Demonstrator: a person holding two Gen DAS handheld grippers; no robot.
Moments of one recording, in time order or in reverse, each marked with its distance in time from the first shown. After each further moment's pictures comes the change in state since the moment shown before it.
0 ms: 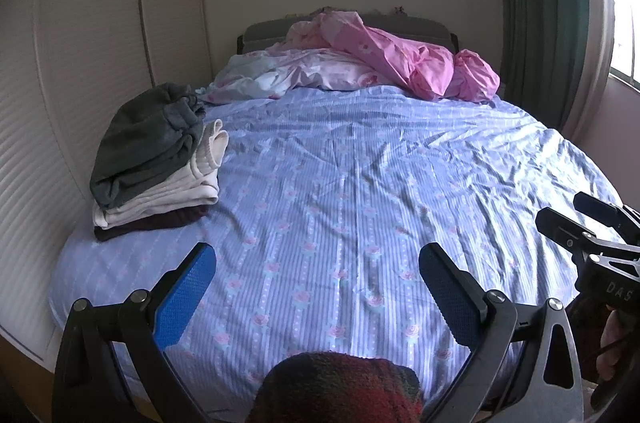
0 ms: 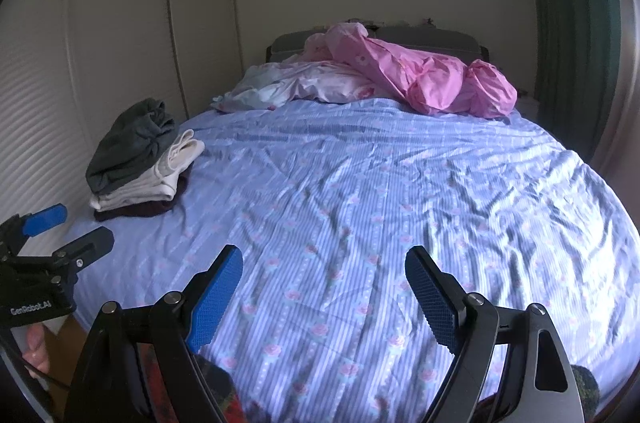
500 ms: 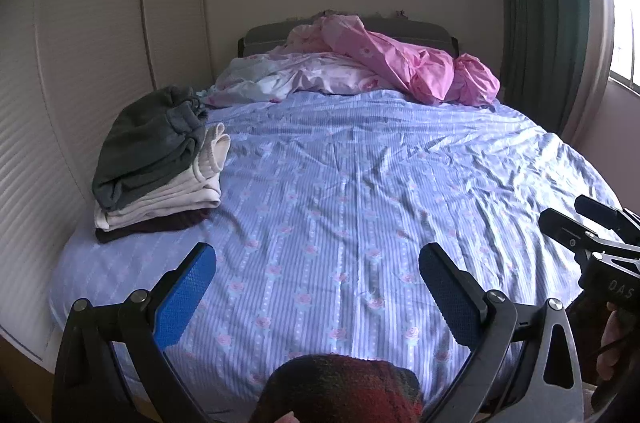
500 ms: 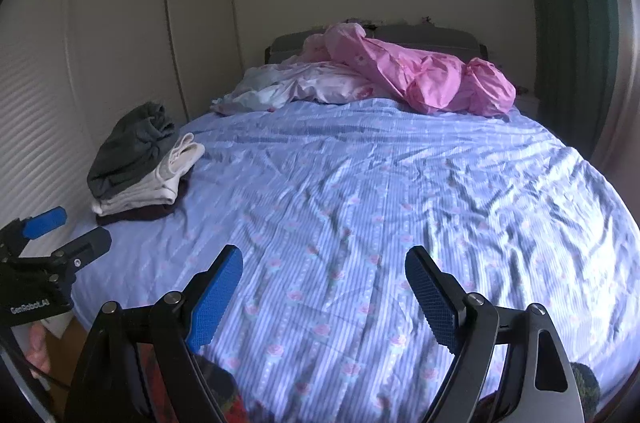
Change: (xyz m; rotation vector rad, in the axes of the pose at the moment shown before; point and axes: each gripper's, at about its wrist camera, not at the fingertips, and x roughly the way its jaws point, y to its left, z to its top) left arm -0.003 0.003 -0.001 -0.004 -0.009 -0.001; right arm -0.001 -0.004 -0.001 0.003 -0.002 0.009
